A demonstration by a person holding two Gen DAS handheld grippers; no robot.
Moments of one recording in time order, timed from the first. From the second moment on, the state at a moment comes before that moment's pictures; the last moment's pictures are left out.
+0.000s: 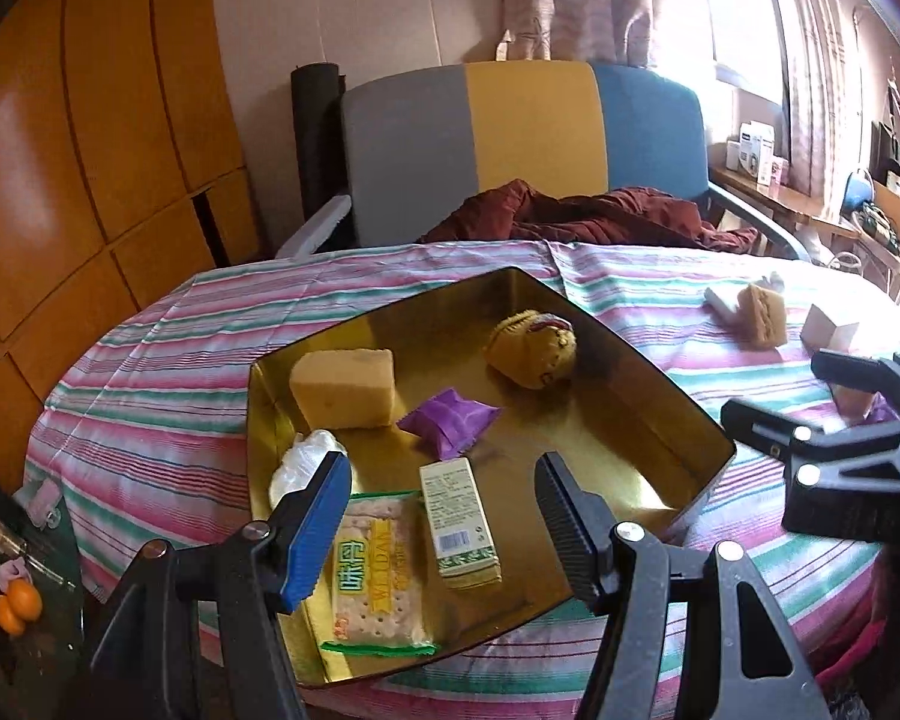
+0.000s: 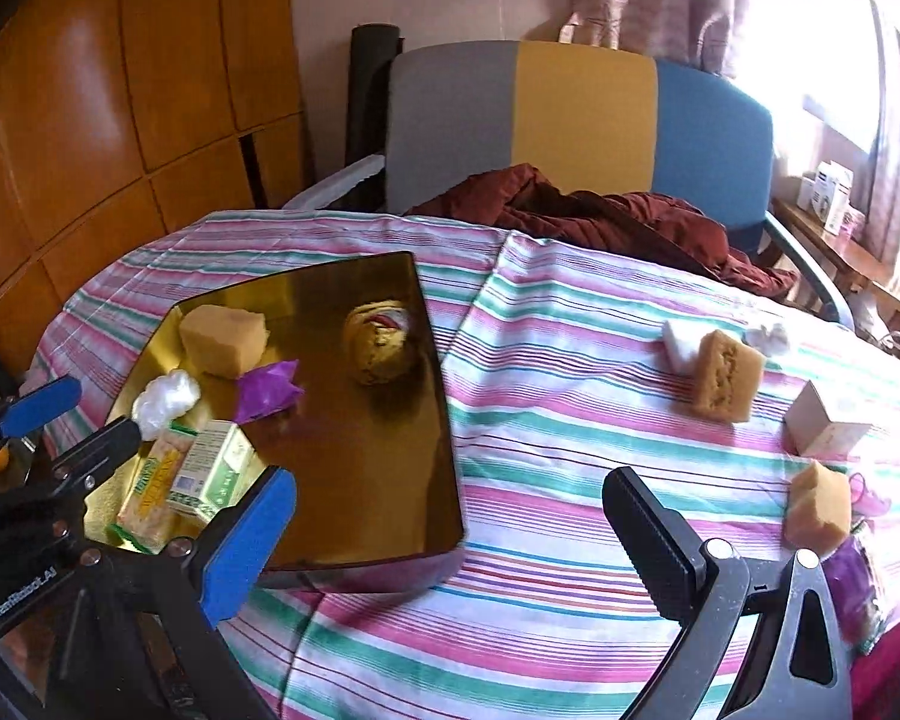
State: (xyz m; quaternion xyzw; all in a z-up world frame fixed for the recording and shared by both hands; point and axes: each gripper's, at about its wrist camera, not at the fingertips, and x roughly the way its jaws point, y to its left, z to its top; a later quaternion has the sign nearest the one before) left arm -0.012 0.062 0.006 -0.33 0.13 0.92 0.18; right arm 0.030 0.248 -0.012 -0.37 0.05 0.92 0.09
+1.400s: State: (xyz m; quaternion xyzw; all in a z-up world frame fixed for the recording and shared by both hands) left arm 0.004 0.231 -0.004 -0.37 0.19 0.83 0.36; right arm 0.168 0.572 -0.006 -0.28 0.32 0.81 0.41
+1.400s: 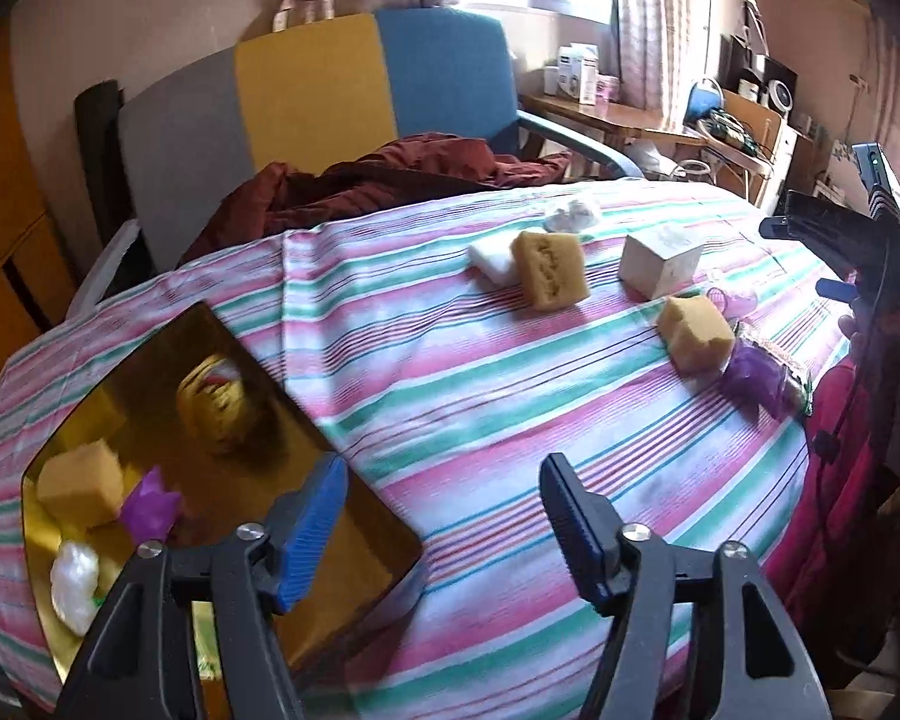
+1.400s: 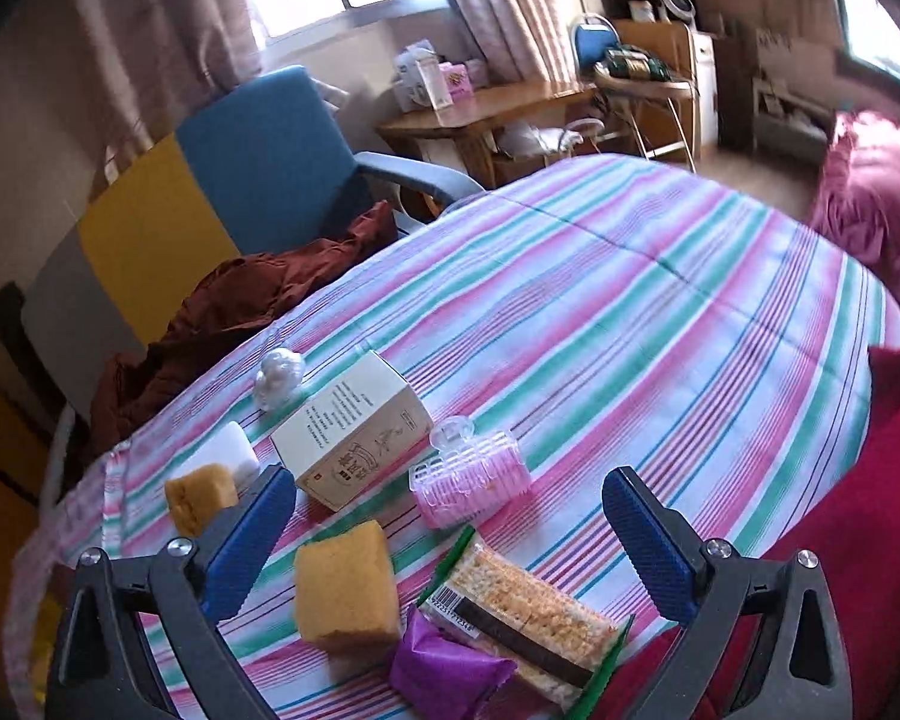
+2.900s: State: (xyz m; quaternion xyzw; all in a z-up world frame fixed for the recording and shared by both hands) left arm -0.053 0.380 -0.050 -0.43 0.16 0.78 0.42; right arm 0.148 0.566 -0.019 -0.31 0.35 0.82 0.32
